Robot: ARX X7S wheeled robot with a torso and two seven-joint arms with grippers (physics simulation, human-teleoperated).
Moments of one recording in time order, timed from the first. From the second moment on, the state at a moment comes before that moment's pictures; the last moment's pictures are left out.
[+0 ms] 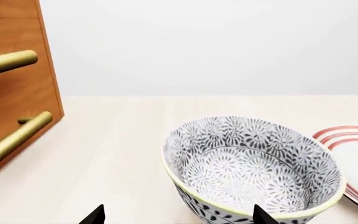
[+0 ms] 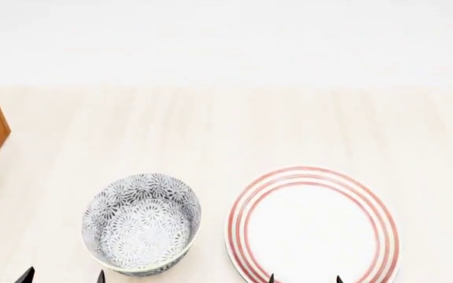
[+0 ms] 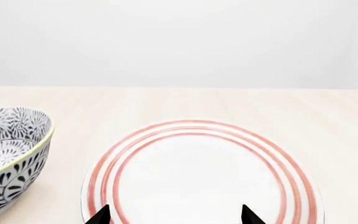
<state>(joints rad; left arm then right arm) -0.01 -0.16 0.21 -0.02 -0.16 0.05 -0.18 0.03 0.16 -0.20 0.01 0.16 0.02 0.21</state>
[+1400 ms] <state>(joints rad) -0.09 -0.24 0.35 0.15 -0.03 -0.18 -0.23 0.03 0.19 -0.25 0.01 0.19 -0.01 0.24</state>
